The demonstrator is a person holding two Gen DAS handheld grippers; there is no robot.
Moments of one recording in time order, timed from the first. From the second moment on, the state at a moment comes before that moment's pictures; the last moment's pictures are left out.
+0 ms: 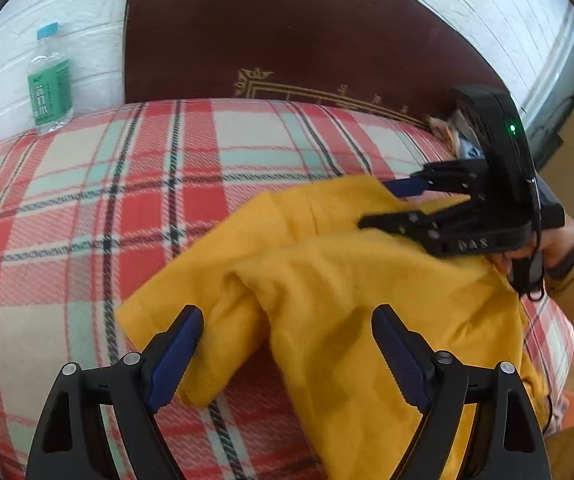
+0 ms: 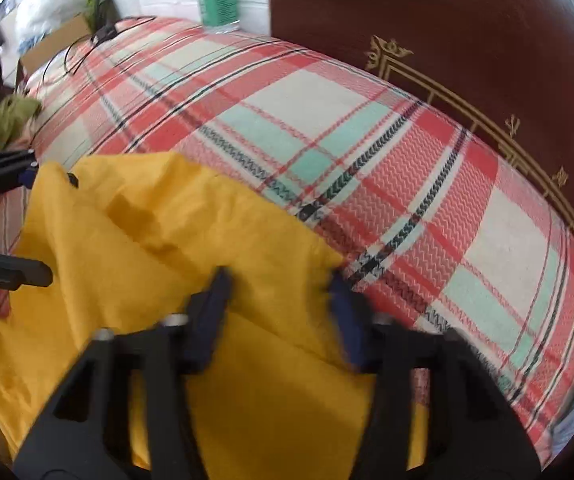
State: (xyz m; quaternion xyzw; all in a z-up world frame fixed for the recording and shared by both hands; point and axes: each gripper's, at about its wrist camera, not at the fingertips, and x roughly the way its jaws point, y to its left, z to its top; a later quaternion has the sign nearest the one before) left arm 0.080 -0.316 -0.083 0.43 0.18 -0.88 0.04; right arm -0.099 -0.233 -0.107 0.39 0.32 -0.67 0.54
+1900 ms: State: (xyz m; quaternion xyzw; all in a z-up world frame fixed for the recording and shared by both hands) left arm 0.063 -0.320 -0.098 0.46 0.12 -0.87 0.15; right arm -0.168 0.029 -0.111 0.48 -0.16 -0.77 0.39
